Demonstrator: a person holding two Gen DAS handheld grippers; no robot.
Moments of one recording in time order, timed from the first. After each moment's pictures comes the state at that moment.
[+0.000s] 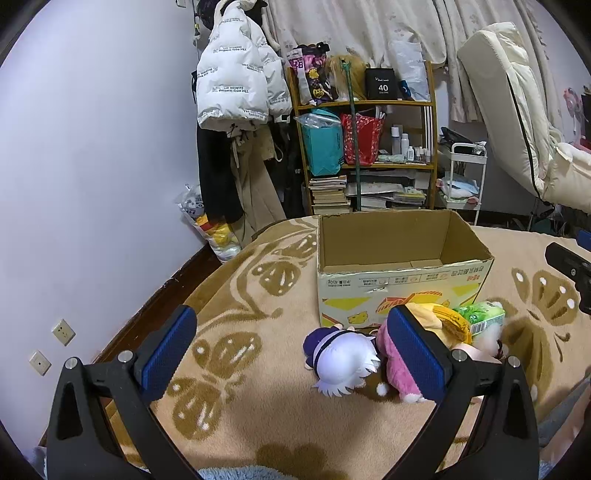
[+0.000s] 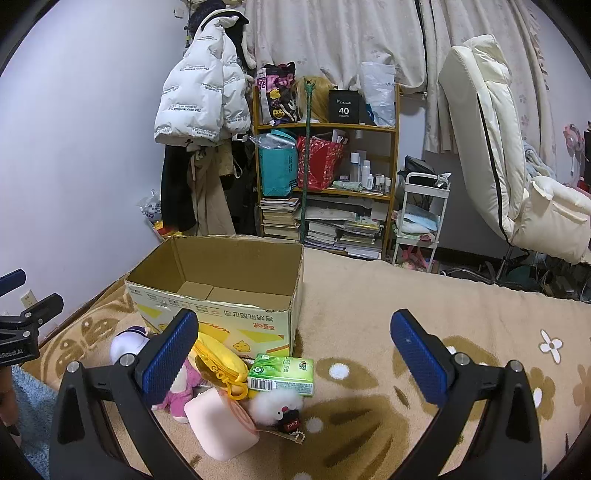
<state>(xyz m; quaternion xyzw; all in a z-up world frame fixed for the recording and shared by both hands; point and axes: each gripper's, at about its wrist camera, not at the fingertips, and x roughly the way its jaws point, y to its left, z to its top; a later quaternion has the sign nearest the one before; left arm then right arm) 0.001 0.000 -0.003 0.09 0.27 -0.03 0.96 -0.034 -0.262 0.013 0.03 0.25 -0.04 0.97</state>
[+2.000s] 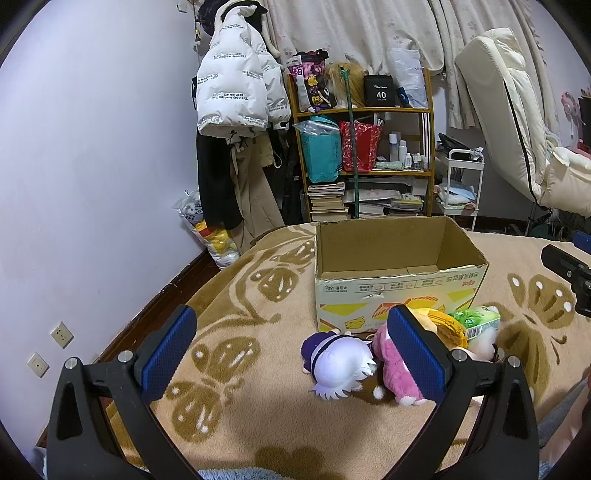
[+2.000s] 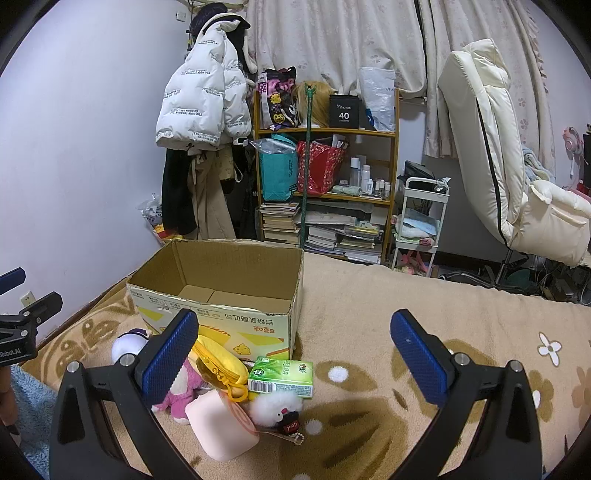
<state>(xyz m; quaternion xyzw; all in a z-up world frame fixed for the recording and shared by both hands) -0.004 0.001 0.007 0.08 0.26 -0.03 0.96 -0.038 -0.263 0.014 0.03 0.25 -0.04 0.97</state>
